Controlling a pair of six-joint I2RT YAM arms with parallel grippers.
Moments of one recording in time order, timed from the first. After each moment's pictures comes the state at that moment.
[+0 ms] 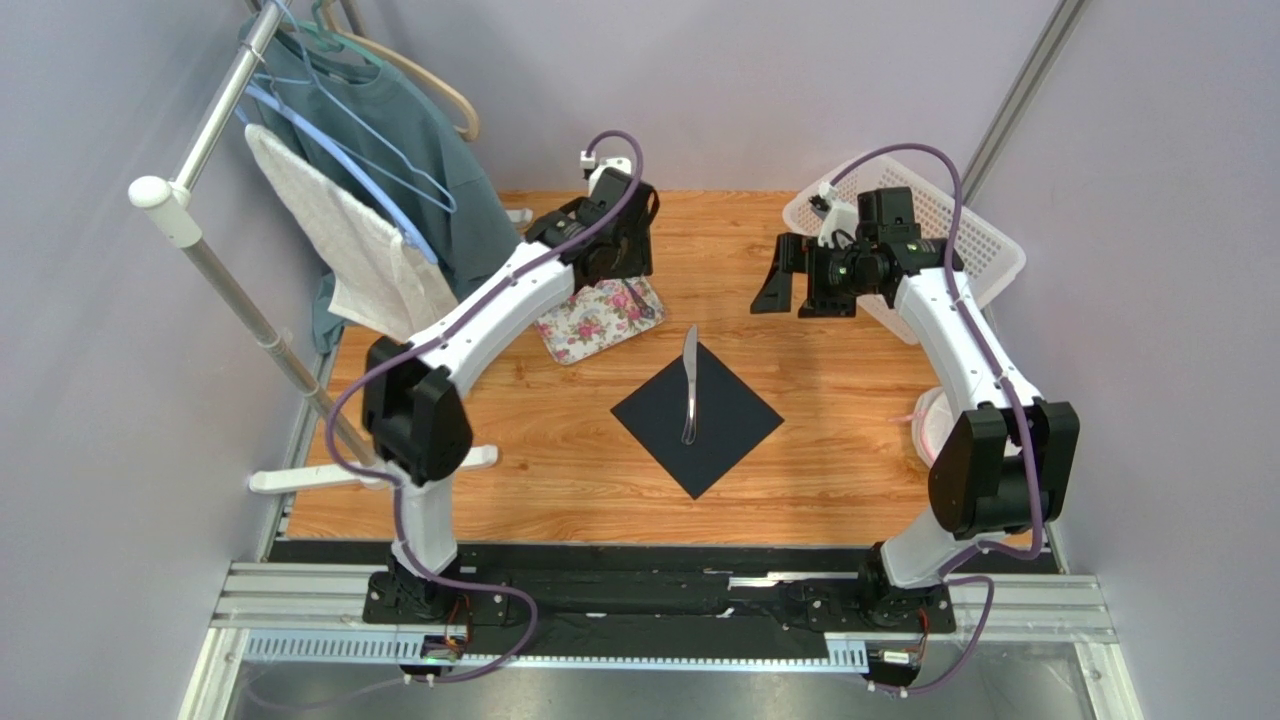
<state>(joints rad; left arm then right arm) -0.63 1.88 1.82 -0.70 -0.34 -0.52 0.10 1.60 1.45 -0.77 -0.55 0.14</state>
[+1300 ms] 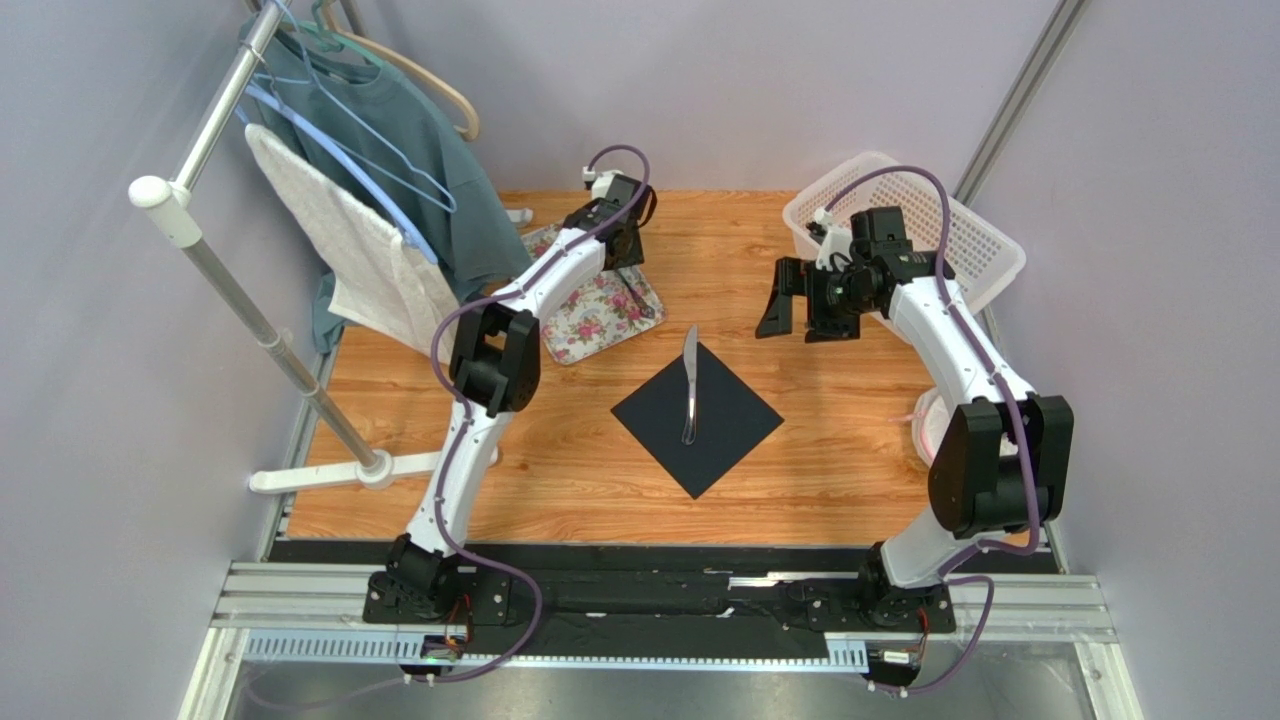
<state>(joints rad) -0.48 2.54 2.32 -0.64 -0.38 -0.54 0.10 1.59 1.36 -0.79 -0.48 0.12</state>
